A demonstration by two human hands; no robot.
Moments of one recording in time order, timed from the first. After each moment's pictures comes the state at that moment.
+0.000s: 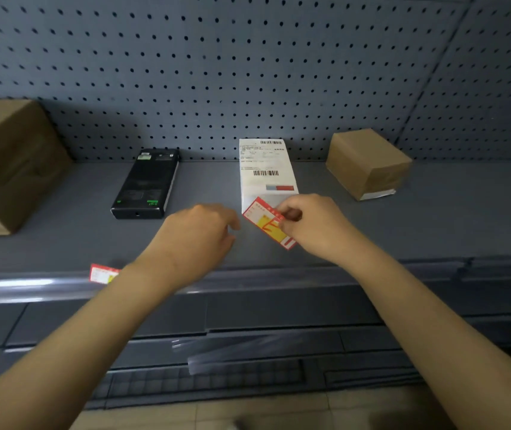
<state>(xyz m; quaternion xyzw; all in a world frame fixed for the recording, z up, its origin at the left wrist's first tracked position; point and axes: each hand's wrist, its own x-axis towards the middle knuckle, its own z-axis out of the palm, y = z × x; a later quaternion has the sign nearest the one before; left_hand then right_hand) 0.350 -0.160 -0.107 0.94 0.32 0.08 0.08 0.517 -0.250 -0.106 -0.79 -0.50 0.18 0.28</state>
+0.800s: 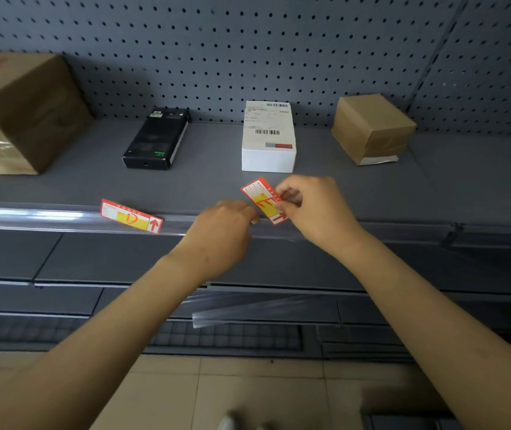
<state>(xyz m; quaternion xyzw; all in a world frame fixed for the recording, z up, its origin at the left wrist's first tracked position) 0.356 -0.227 -0.154 0.95 0.30 0.09 0.07 0.511 -0.296 -0.137 -0.74 -0.58 0.09 0.33</state>
